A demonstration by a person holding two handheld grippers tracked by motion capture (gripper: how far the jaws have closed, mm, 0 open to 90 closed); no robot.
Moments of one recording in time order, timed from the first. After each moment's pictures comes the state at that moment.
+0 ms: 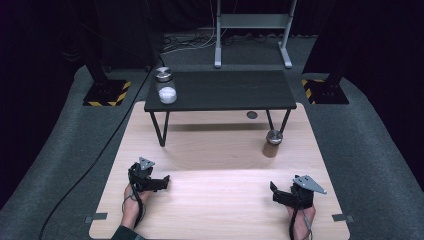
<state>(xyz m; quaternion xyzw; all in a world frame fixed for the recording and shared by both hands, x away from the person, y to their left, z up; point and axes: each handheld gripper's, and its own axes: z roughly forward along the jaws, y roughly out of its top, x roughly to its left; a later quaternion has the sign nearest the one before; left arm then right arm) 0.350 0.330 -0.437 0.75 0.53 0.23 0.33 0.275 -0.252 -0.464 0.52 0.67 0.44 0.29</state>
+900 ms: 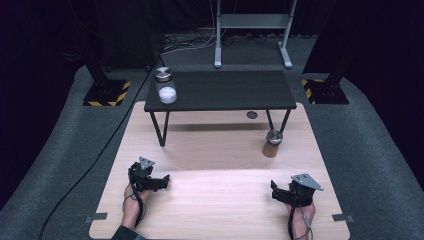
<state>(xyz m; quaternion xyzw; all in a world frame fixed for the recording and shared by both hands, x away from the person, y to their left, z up) 0.352 0.329 -0.437 0.75 0.53 0.23 0.32 0.283 -0.235 -0.453 0.55 0.67 0.40 0.30</state>
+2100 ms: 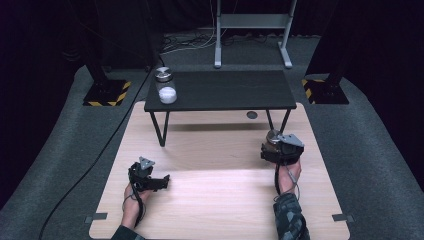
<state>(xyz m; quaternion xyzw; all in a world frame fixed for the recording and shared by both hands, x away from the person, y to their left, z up) 0.352 0.329 -0.437 0.75 0.53 0.23 0.32 0.394 -0.194 -0.417 0.54 0.67 0.38 0.34</state>
